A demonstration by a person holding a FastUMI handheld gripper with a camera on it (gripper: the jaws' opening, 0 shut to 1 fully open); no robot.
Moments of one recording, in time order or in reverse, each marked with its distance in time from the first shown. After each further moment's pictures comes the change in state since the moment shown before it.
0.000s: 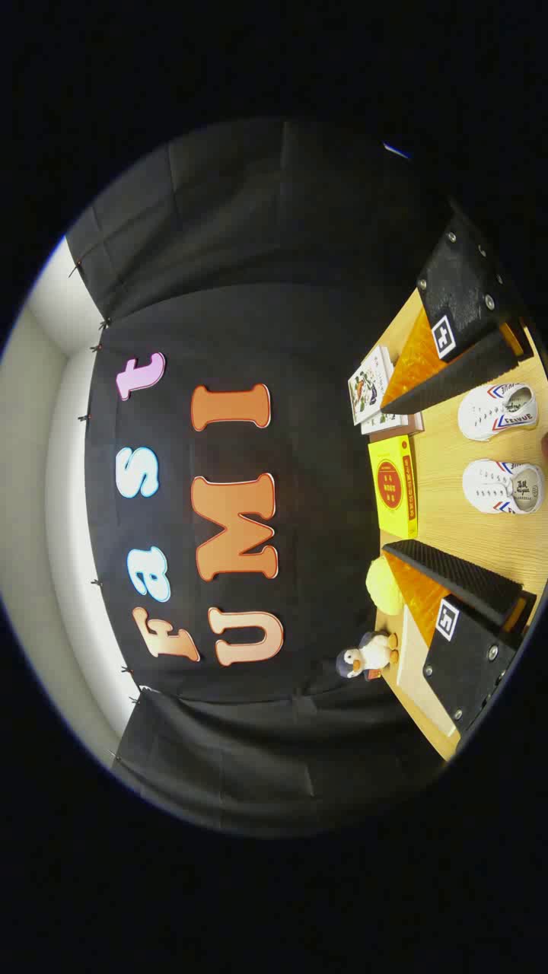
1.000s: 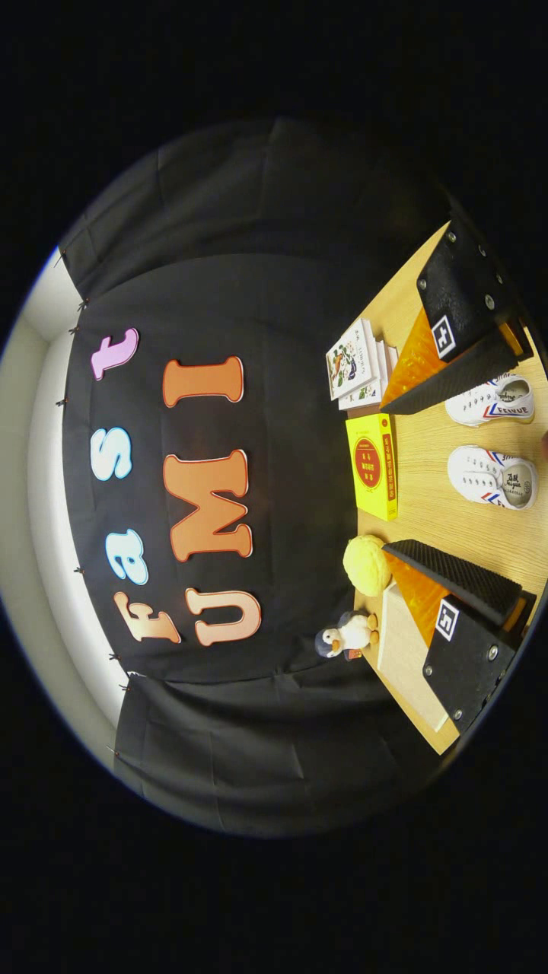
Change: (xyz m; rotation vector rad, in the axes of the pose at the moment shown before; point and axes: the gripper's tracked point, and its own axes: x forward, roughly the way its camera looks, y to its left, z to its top) arm 0.011 0.004 -0.029 0.009 0.099 0.112
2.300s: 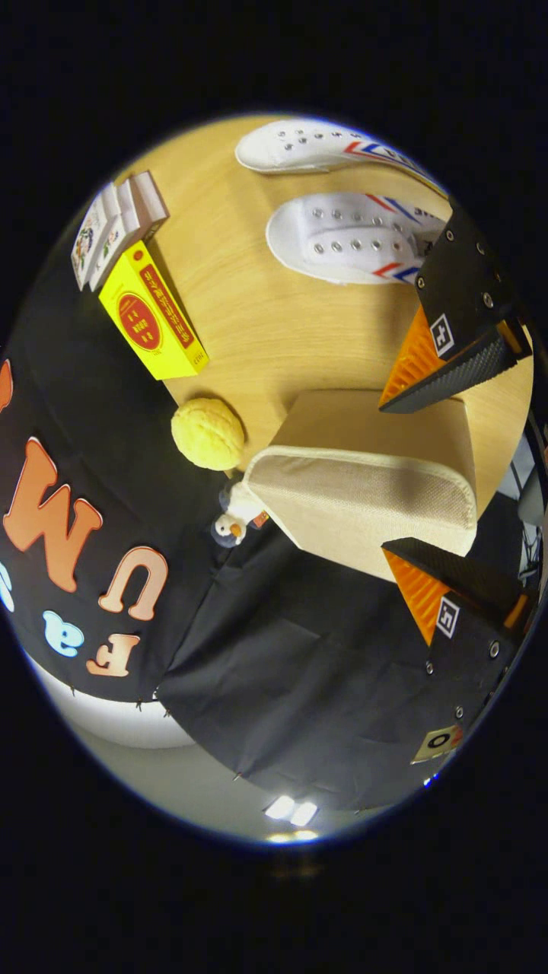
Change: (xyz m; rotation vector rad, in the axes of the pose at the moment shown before) arm 0.040 0.156 -0.158 0.635 0.696 0.649
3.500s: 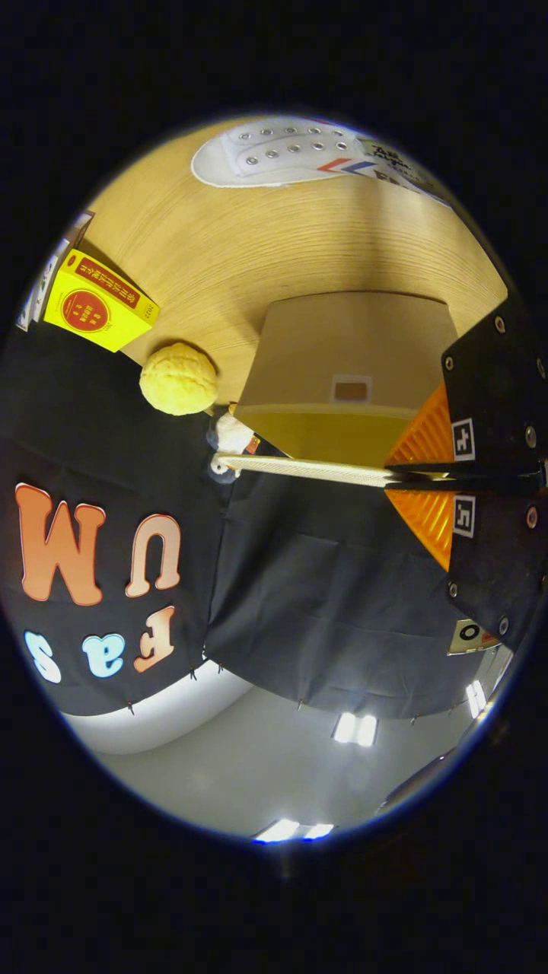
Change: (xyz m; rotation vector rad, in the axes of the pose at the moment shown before) arm -0.013 0.066 0.012 0.177 0.003 0.257
